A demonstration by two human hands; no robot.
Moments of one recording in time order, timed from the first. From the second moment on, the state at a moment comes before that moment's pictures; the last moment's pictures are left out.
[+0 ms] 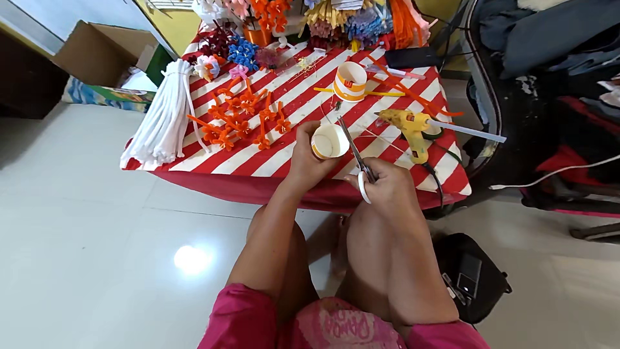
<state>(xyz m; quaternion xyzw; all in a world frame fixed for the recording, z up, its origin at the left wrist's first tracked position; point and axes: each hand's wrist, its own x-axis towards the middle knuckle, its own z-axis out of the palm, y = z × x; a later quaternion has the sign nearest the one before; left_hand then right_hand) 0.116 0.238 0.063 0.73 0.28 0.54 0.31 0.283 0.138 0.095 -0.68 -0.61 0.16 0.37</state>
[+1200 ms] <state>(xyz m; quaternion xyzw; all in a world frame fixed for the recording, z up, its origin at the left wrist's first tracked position) 0.106 0.242 0.068 0.76 0.25 0.47 0.36 0.291 0.139 0.095 -0.67 -0.63 0.16 0.36</state>
